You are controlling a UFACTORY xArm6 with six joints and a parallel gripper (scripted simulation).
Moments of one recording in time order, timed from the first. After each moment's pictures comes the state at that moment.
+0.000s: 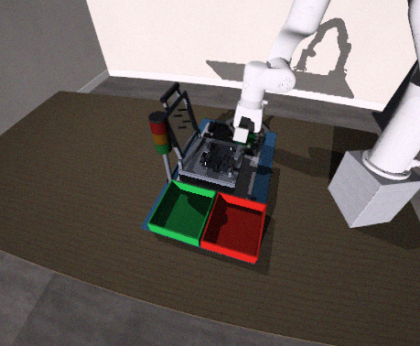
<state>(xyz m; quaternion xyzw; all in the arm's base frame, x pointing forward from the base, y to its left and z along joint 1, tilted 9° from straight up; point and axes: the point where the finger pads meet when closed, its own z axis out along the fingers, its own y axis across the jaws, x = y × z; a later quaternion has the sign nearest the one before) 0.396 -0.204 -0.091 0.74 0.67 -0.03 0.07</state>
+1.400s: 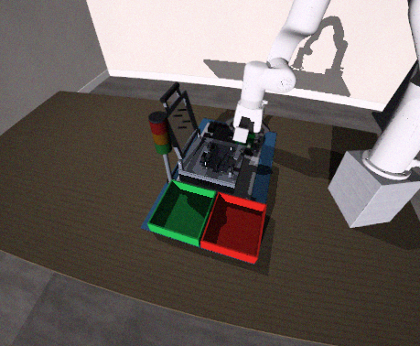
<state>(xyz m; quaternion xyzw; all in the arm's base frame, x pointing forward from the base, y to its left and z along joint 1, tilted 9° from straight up) 0.396 -0.204 -0.090 0.74 0.67 -0.03 0.07</state>
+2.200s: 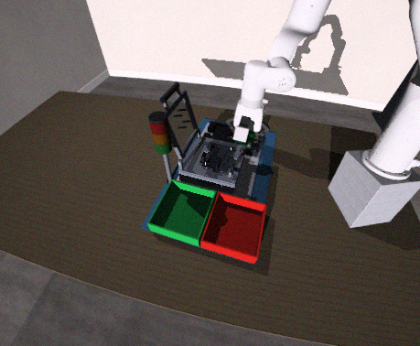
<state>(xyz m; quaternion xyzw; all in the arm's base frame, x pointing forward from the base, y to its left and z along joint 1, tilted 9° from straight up) 0.396 -0.203 -0.087 0.74 0.67 -0.03 0.07</state>
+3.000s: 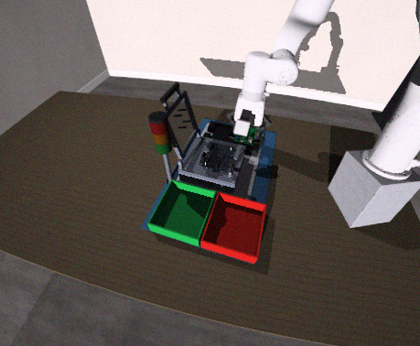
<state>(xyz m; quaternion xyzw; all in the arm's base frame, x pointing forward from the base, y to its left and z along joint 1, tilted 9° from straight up) 0.395 -0.200 -0.062 0.74 0.67 -0.03 0.07</state>
